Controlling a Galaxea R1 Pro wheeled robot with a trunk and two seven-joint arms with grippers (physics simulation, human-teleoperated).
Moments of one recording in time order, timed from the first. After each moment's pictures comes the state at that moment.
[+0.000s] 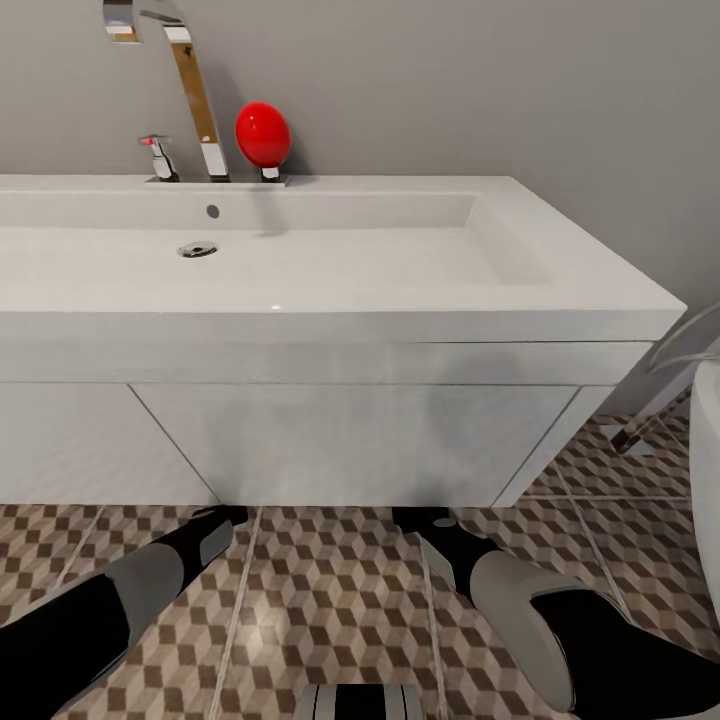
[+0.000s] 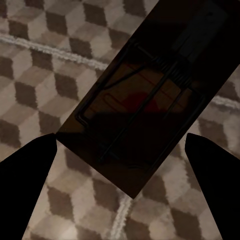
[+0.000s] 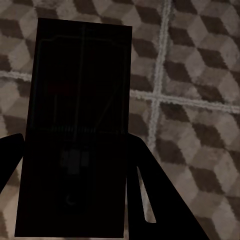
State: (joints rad) left arm -0.98 0.06 -1.07 -0.05 1.29 -0.03 0.24; right arm -0.97 0.17 0.07 -0.02 0.08 -0.07 -0.11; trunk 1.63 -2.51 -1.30
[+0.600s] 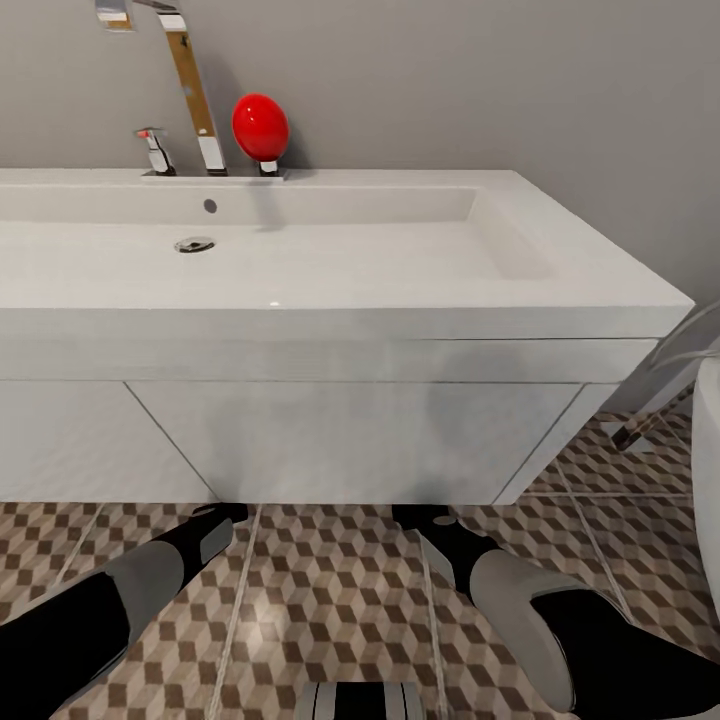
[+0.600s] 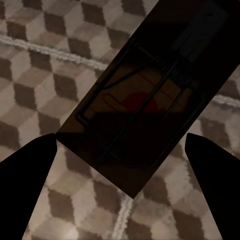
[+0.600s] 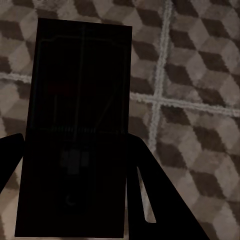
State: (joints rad) left arm -0.99 0.06 -1.07 -0.05 1.29 -0.03 0.24; right arm -0.96 0.17 0.07 -0.03 0.08 -0.07 -0.11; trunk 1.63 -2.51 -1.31
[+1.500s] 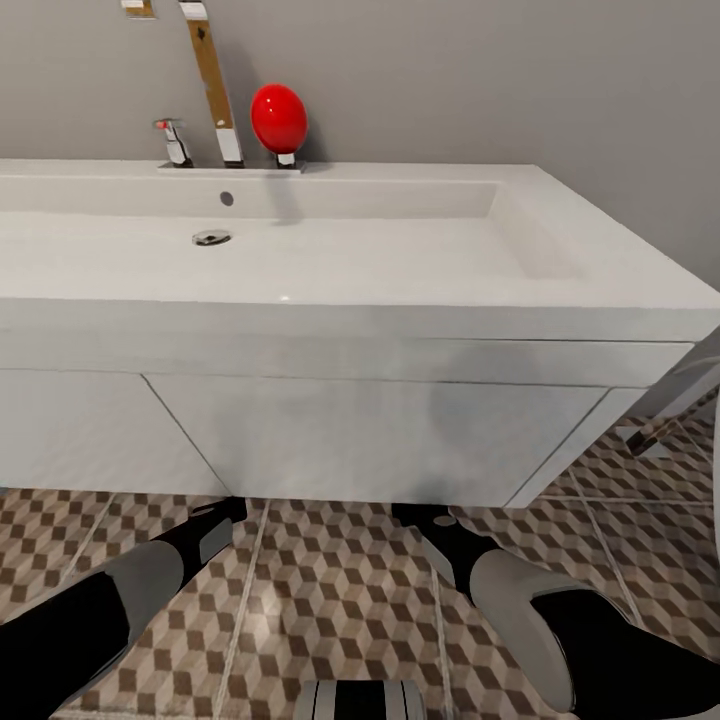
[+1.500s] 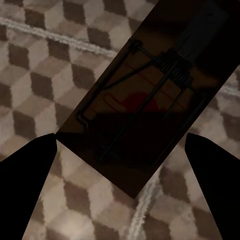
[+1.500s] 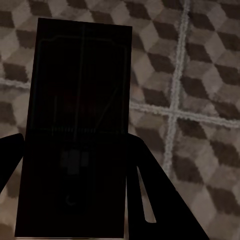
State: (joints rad) left arm -0.99 0.06 -1.07 -0.05 1.29 -0.03 0.24; right arm -0.96 0.17 0.07 -0.03 0.08 -0.12 -0.11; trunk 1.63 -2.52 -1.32
